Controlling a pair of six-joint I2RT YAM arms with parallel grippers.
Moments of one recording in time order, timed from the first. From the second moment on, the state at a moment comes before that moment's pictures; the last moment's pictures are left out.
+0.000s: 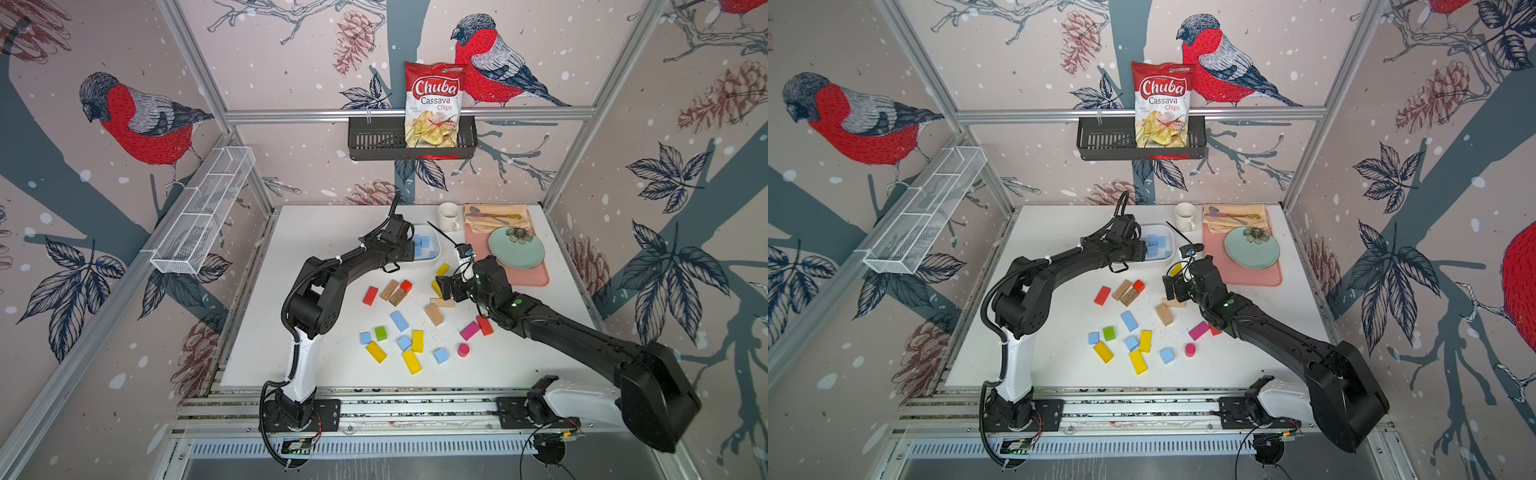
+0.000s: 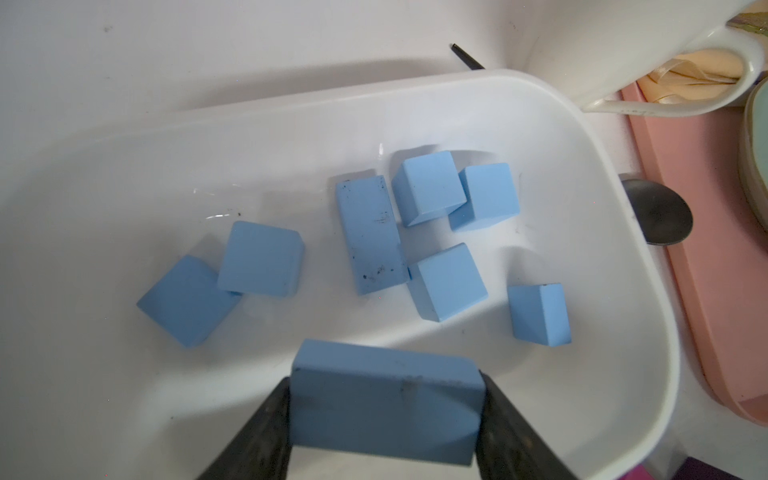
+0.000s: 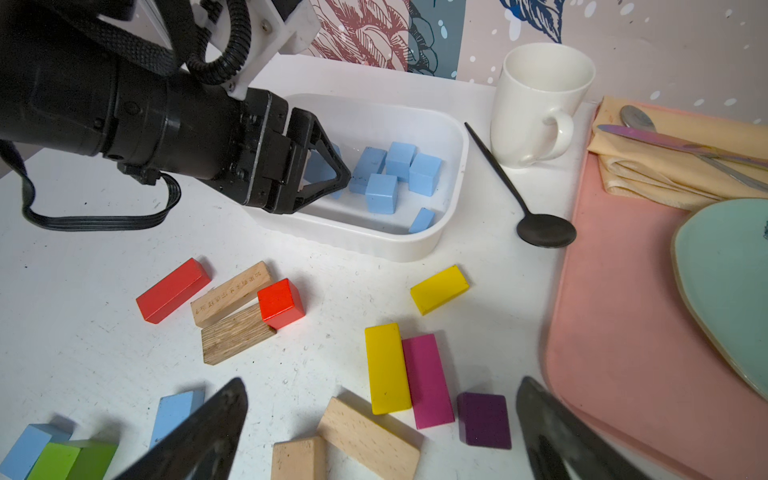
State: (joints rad) left arm -0.56 2.09 1.56 -0.31 -0.05 -0.39; right arm 0.66 1.24 0.68 0.02 0.10 0.13
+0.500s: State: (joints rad) left arm -0.56 2.07 1.55 -0.31 -0.03 -0.39; right arm 0.65 1.25 0.68 0.02 0.10 0.13
